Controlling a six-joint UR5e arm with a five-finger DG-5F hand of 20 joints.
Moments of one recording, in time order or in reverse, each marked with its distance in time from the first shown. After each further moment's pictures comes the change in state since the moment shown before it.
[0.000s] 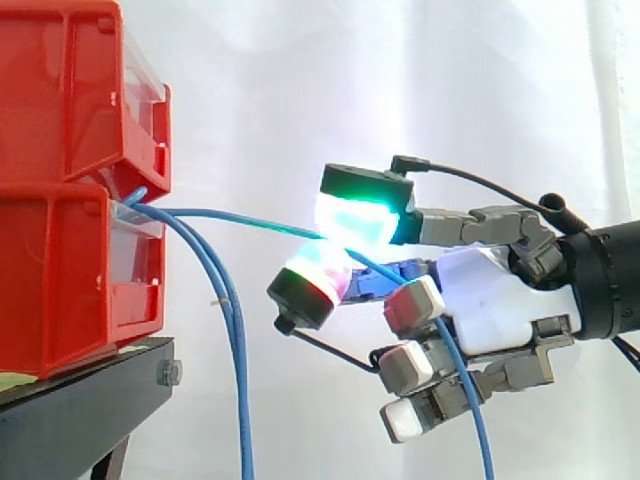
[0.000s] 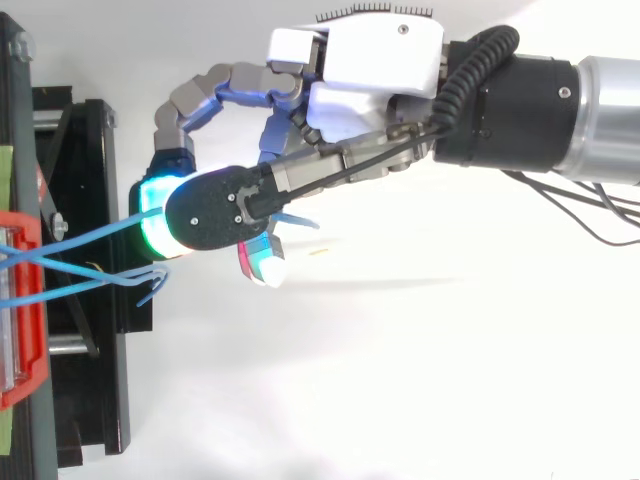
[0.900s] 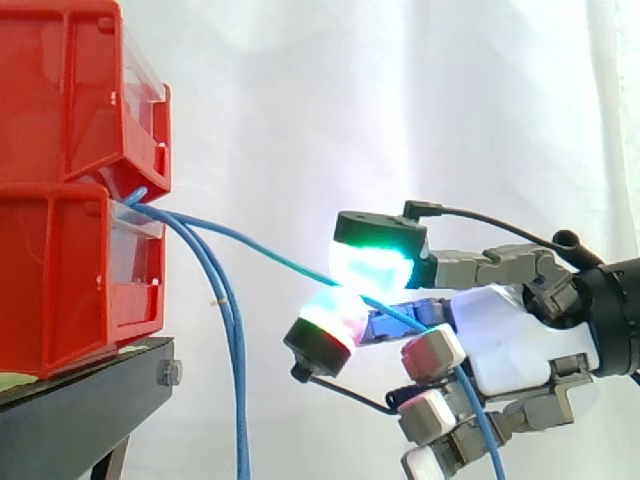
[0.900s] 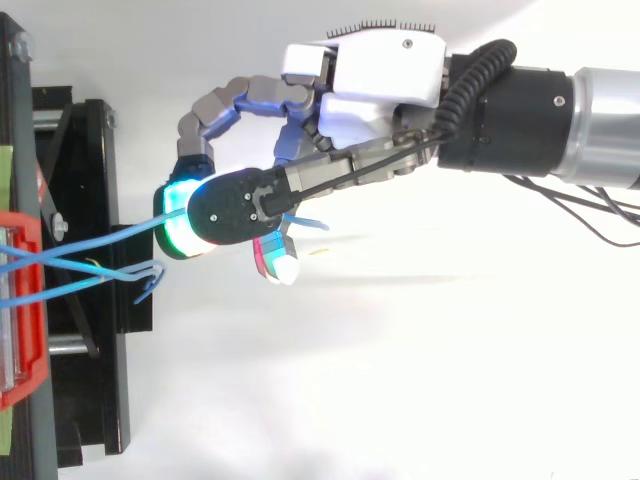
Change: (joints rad) arm 0.000 -0.001 -0.050 0.025 -0.001 0.021
